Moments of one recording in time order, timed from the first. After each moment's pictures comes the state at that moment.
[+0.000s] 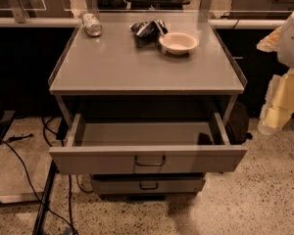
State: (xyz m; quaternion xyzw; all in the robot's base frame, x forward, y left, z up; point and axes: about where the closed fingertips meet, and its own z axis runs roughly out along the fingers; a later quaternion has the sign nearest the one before) arm 0.438 -0.217 0.976 -0.60 0.78 -0.03 0.16
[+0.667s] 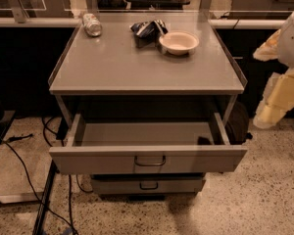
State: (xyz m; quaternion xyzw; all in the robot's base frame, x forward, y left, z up) arm 0.438 -0.217 0.976 -0.60 0.78 -0.03 0.16
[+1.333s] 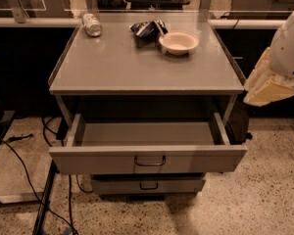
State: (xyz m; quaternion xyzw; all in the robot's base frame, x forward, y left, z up) arm 0.440 -0.213 0.963 -0.60 0.78 -0.04 0.16
